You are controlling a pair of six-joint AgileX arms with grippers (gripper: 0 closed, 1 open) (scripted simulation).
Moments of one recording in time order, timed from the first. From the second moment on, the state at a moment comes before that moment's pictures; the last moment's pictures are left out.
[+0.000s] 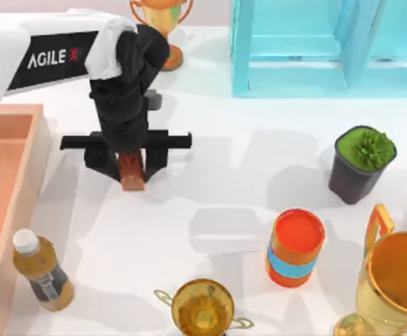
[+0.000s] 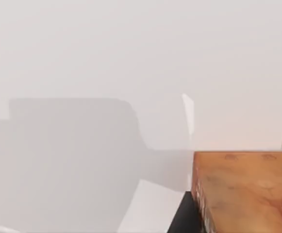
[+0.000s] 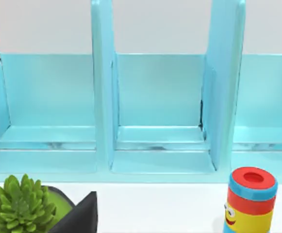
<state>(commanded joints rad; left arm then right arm) -0.42 2.25 1.67 -0.99 0.00 -0.39 0.00 0.00 0.00 0.00 0.00 0.00</state>
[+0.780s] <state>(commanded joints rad) -0.42 2.24 1.77 -1.10 0.00 -0.39 0.00 0.00 0.00 0.00 0.00 0.00</state>
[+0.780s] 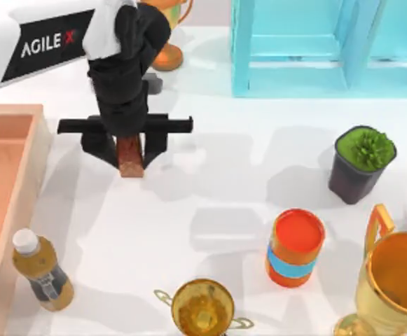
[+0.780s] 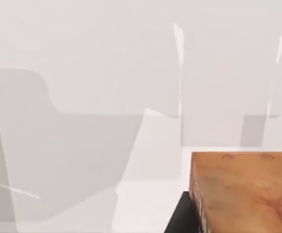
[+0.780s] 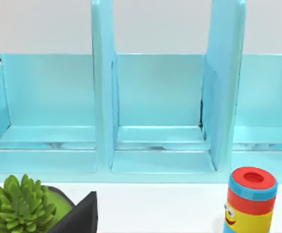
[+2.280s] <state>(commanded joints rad) 0.20 1.92 1.68 -1.36 0.00 0.18 0.00 0.00 0.00 0.00 0.00 0.00</state>
